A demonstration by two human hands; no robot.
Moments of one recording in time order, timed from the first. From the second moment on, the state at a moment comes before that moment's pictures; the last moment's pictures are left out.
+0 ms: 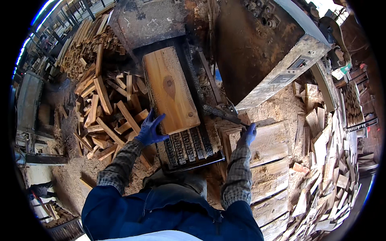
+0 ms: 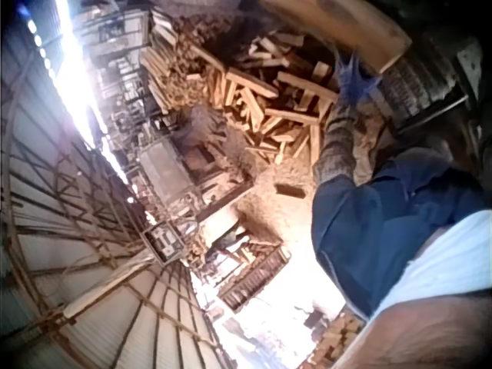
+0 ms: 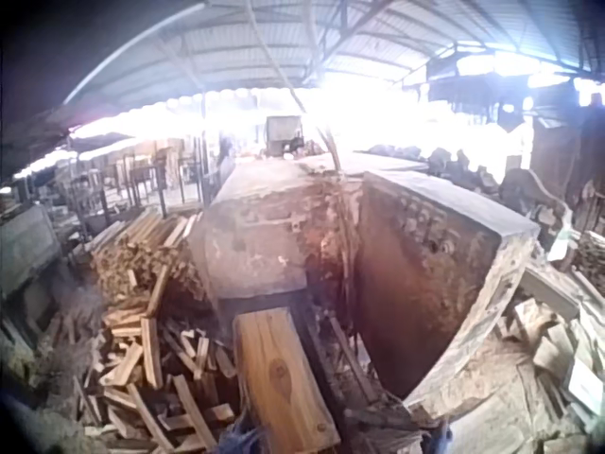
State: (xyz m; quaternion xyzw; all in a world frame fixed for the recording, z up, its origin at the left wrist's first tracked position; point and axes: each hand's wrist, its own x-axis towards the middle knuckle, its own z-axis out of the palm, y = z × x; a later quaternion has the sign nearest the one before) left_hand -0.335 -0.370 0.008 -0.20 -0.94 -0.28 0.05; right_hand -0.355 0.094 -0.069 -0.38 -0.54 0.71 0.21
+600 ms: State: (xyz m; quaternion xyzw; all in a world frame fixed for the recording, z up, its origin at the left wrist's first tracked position) left_hand -0.480 -0.395 -0.045 0.13 -0.72 -0.68 0.11; right_hand -0.387 -0.164 0.012 -0.02 -0.96 0.28 0.09
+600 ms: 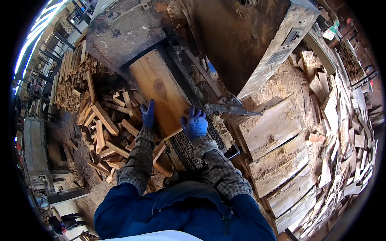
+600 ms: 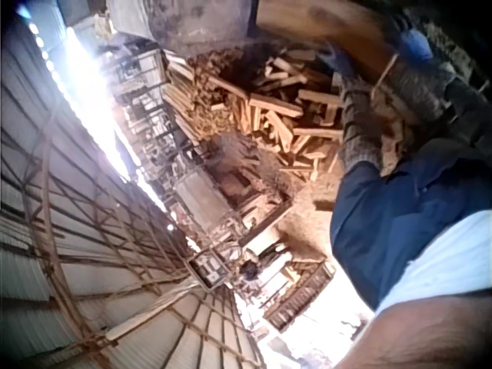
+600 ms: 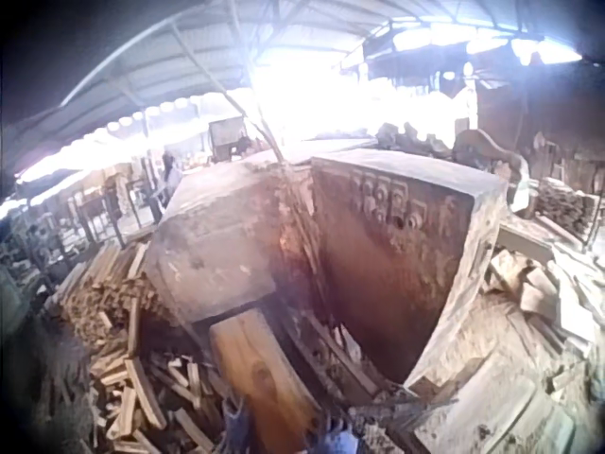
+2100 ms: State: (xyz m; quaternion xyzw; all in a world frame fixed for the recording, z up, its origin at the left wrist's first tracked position) left_hand -0.494 -0.356 -0.002 -0.32 -0.91 -0.08 0.23; right_hand -0.102 -0.018 -0.044 -0.38 -0.60 0.70 0.00
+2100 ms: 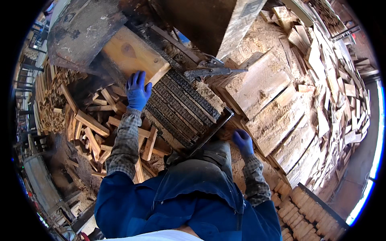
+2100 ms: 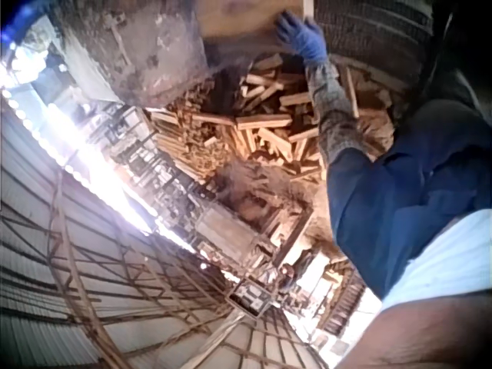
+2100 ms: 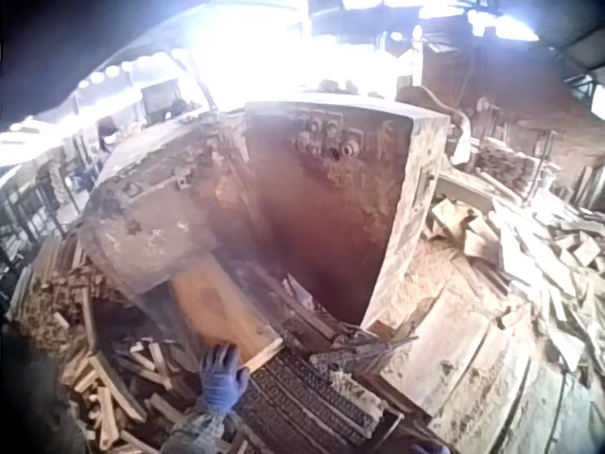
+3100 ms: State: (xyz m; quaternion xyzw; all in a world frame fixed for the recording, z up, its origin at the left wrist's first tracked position) left_hand -0.581 -0.367 0.004 -0.22 -0.96 0.00 0.17; right_hand -0.021 -0.023 -0.199 -0.54 -0.46 0.69 -0.15
